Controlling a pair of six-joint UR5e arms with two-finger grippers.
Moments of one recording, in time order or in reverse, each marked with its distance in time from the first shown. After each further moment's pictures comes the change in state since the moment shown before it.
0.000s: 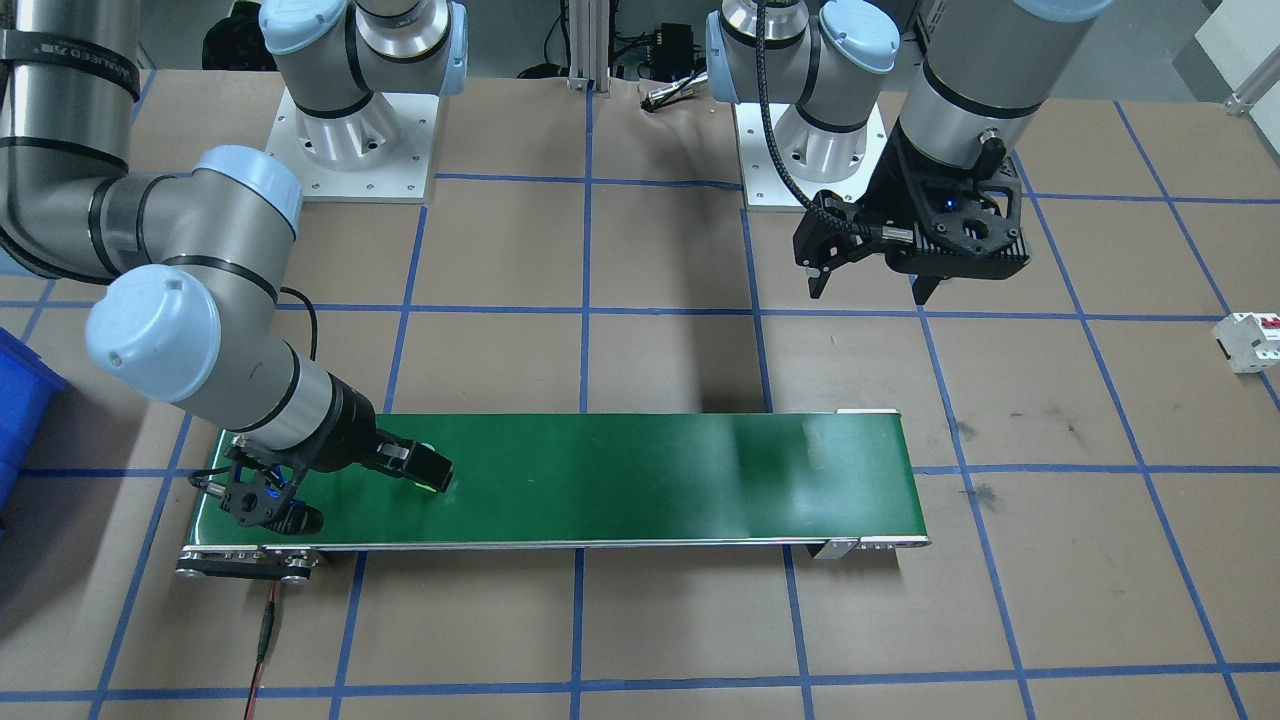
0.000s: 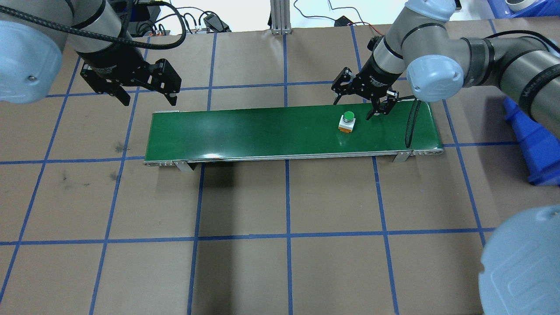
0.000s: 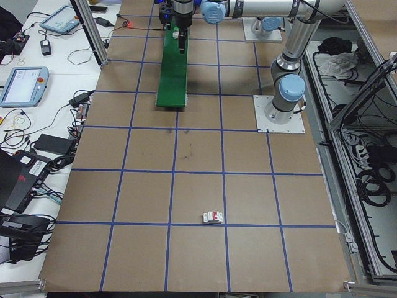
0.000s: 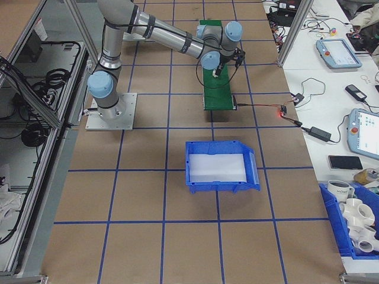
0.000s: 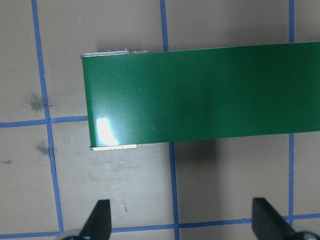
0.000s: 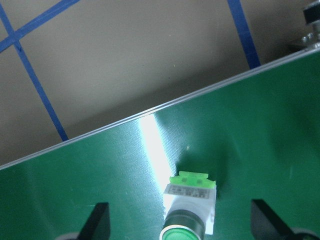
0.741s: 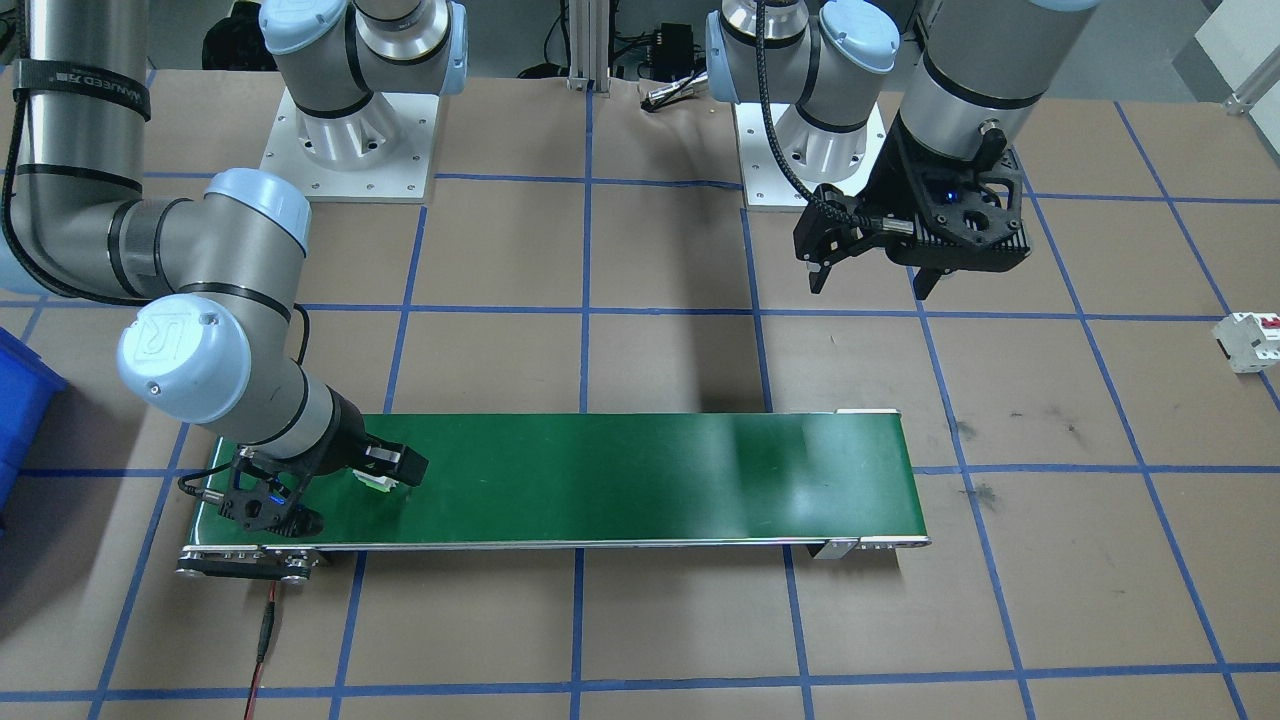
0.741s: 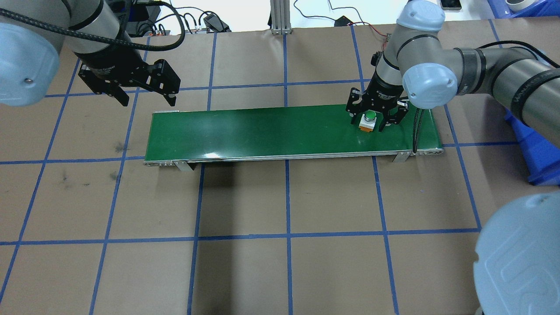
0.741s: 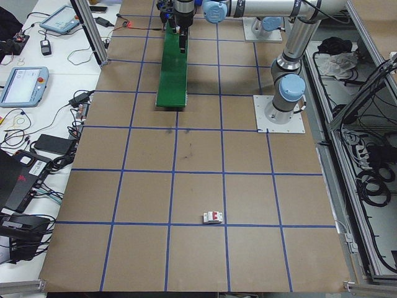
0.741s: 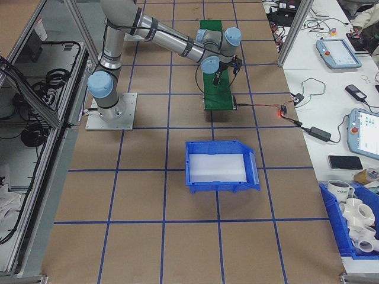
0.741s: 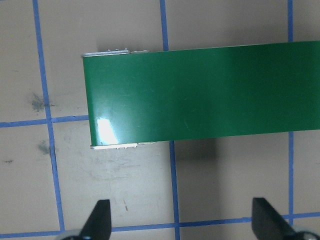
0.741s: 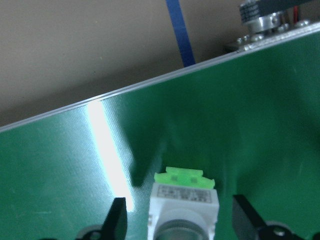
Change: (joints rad) left arm 0.000 0.011 -0.005 0.000 0.001 0.003; right arm -0.001 0.026 0.026 0.020 -0.170 -0.083
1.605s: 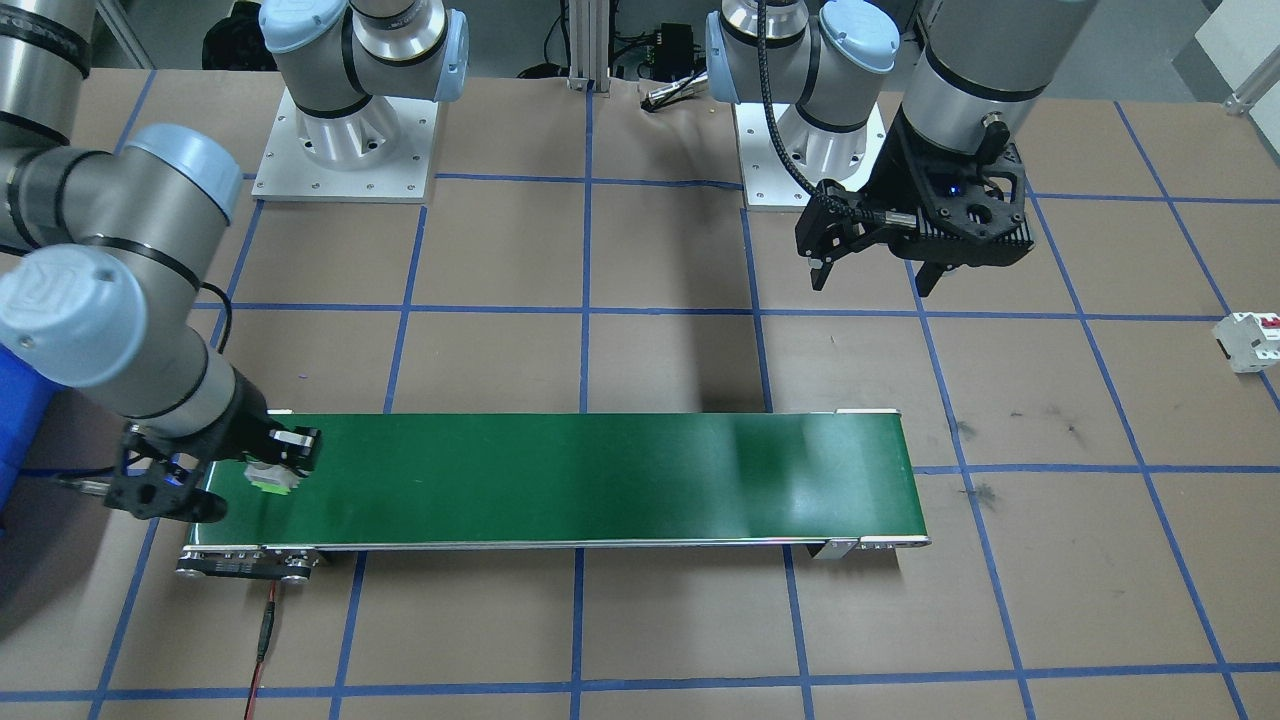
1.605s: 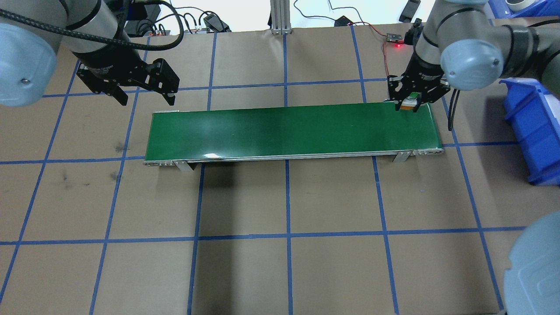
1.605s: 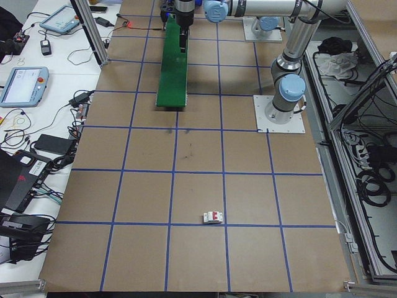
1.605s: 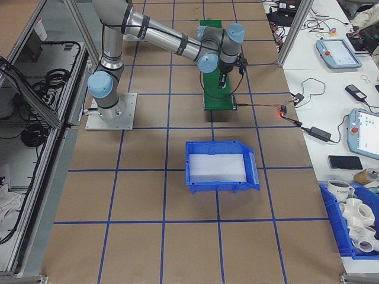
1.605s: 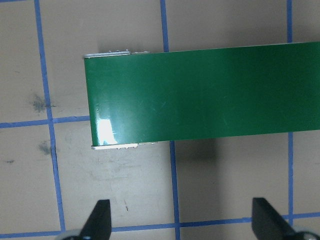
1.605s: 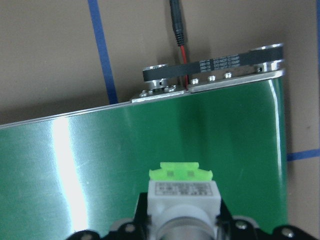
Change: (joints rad) left arm 0.001 0.005 0.000 0.000 0.000 0.001; right arm -0.088 -0.072 -0.034 0.042 -0.128 -0.211
